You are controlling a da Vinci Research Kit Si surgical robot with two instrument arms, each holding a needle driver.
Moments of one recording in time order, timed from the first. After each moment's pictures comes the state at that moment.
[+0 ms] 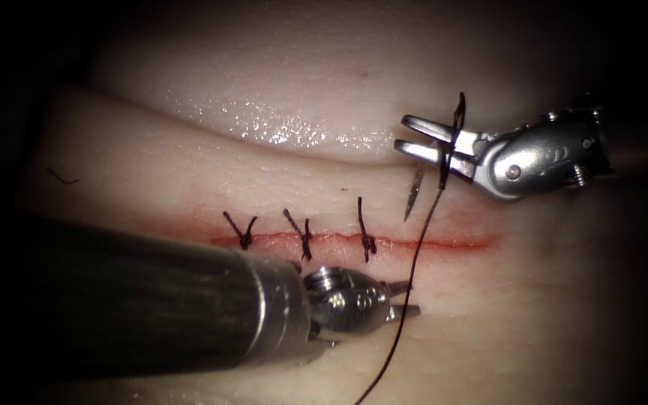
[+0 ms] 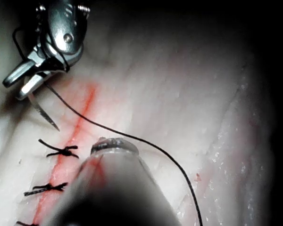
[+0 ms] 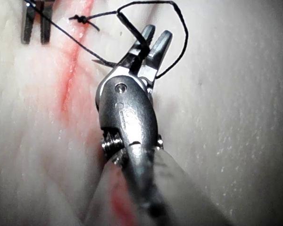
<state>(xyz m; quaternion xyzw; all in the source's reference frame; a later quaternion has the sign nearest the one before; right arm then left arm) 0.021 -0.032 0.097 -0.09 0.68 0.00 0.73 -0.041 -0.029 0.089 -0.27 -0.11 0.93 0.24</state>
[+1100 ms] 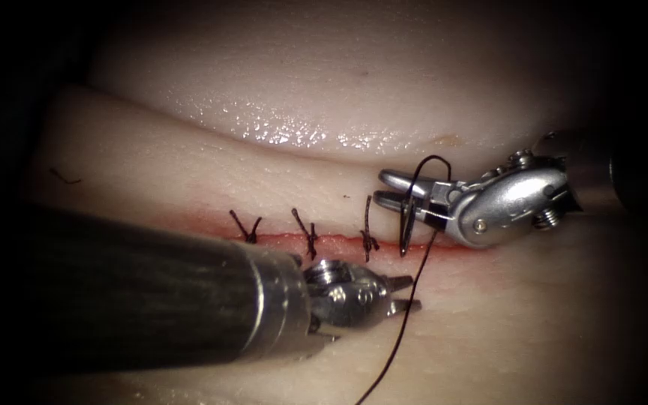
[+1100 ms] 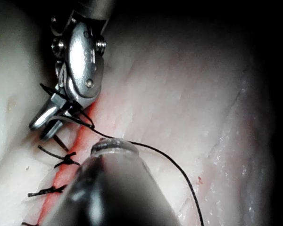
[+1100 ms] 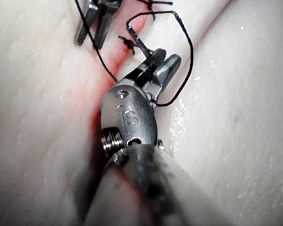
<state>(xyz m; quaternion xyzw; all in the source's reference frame) 0.021 -0.039 0.102 -0.15 0.63 -0.10 0.75 -0.041 -0.028 0.088 -0.27 -0.12 0.92 0.24</state>
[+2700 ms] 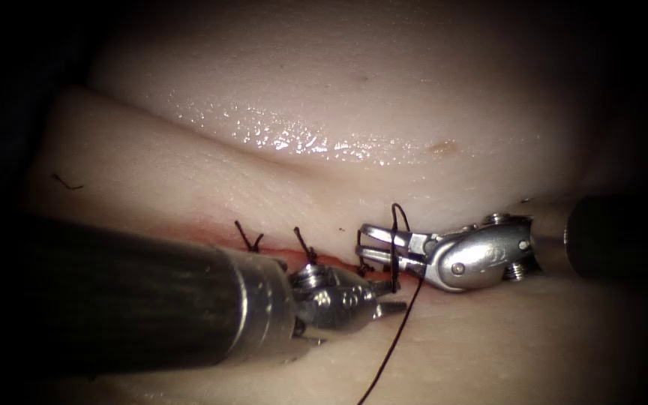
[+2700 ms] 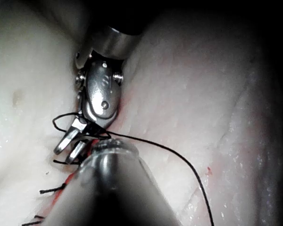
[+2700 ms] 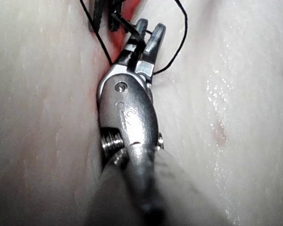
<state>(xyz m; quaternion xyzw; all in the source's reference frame) 0.021 -0.049 0.107 0.01 0.65 -0.05 0.75 -0.040 -0.028 0.089 -0.27 -0.11 0.93 0.25</state>
